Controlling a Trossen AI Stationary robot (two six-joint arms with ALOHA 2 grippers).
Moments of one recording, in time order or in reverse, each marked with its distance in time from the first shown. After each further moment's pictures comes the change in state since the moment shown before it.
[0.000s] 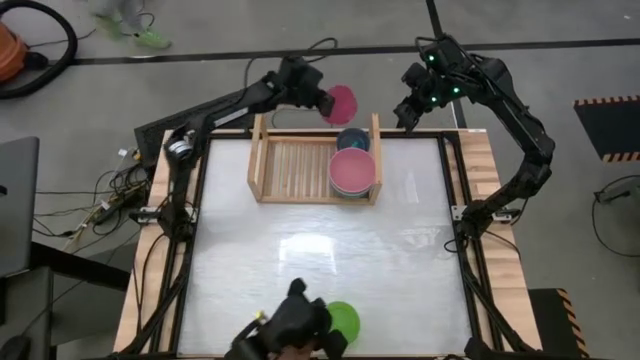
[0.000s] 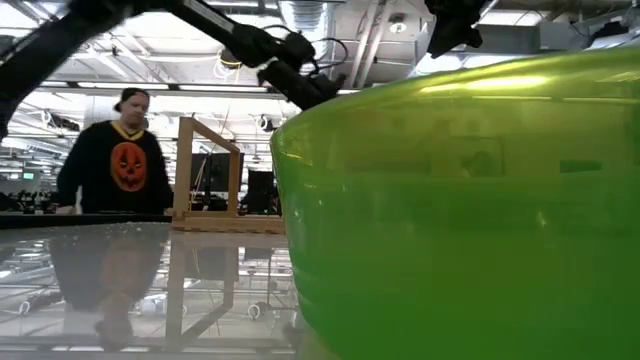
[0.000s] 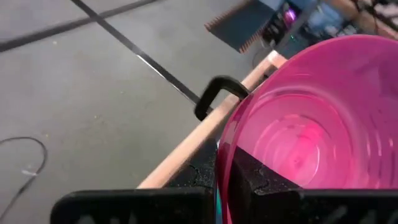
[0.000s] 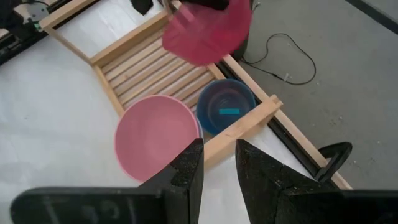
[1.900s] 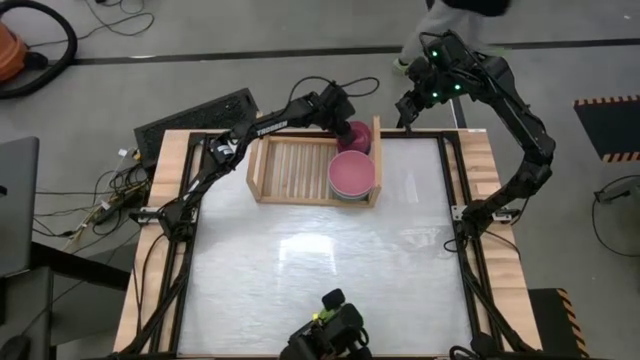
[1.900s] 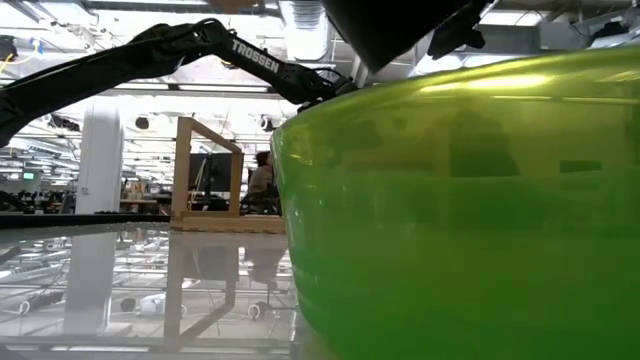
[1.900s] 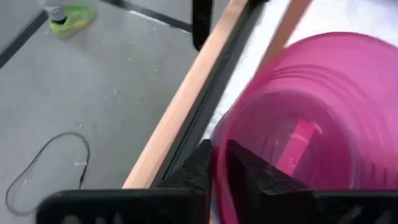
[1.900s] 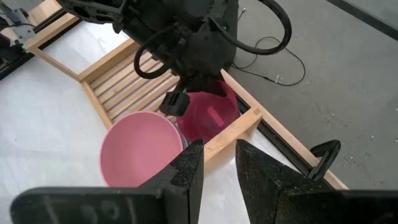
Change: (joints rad) left arm -0.131 0.398 0.376 -0.256 -0.123 0.349; right arm -0.038 0.001 0.000 0.030 0.019 0.043
